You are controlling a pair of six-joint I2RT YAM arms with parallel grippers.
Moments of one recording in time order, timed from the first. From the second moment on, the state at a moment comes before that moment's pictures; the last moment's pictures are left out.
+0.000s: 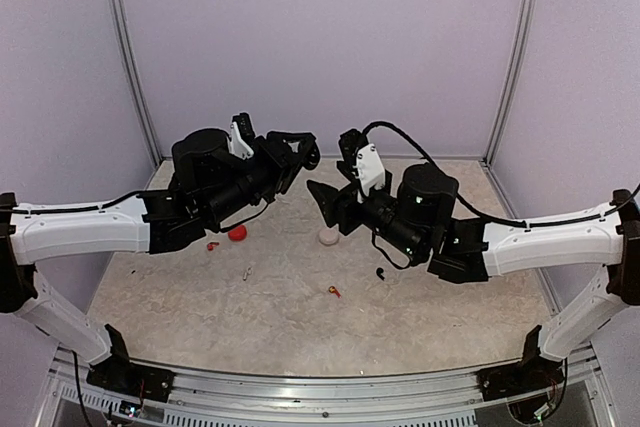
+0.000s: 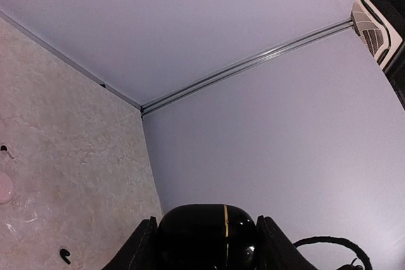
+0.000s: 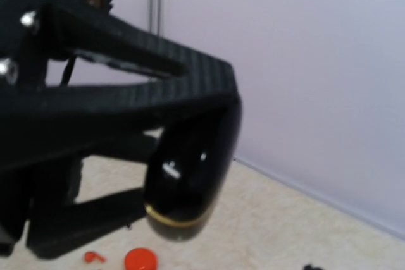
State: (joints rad) left arm -0.96 1.42 1.04 0.40 -0.23 -1.13; right arm 1.12 1.48 0.96 0.56 0.38 -0.07
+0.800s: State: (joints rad) left arm -0.98 1.43 1.03 0.45 -0.27 -1.16; right arm 1.13 1.56 1.02 0.69 0.43 -0.16
